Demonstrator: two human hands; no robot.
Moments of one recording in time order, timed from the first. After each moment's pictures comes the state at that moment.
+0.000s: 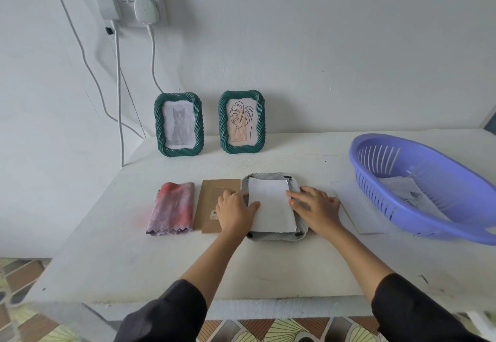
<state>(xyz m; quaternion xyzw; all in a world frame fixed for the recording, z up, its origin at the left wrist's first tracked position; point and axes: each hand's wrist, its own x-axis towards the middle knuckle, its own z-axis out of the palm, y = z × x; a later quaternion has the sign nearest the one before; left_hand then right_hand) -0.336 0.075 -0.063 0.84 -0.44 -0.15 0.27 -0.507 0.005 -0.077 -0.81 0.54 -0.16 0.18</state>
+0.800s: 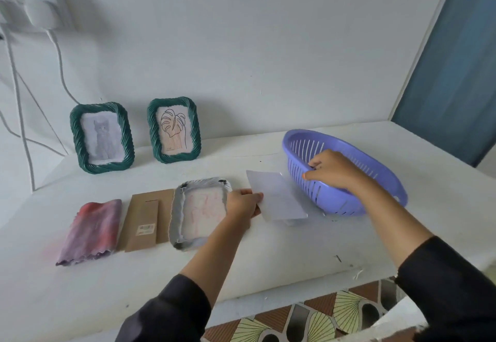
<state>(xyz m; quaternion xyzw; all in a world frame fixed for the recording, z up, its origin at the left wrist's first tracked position) -0.465 0.015 -0.048 0.62 -0.25 -0.53 0.52 -0.649 -0.019 0.044 -0.76 0.60 -0.16 0.21</state>
